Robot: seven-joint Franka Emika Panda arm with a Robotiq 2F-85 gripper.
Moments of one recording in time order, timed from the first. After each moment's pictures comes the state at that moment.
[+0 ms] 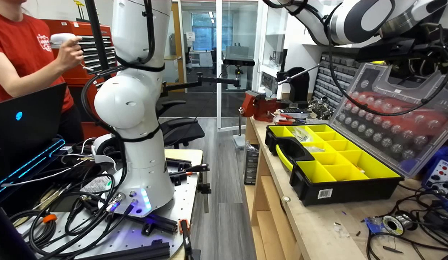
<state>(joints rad) 0.13 0.26 -0.07 -1.78 -0.07 2.91 -0.16</state>
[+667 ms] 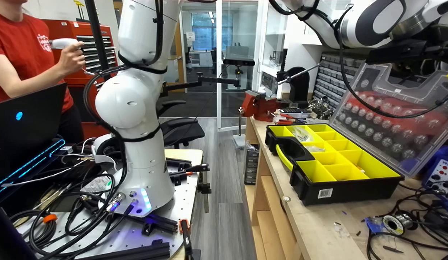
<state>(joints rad) 0.15 0.36 -0.10 -1.67 -0.08 2.91 -0.13</state>
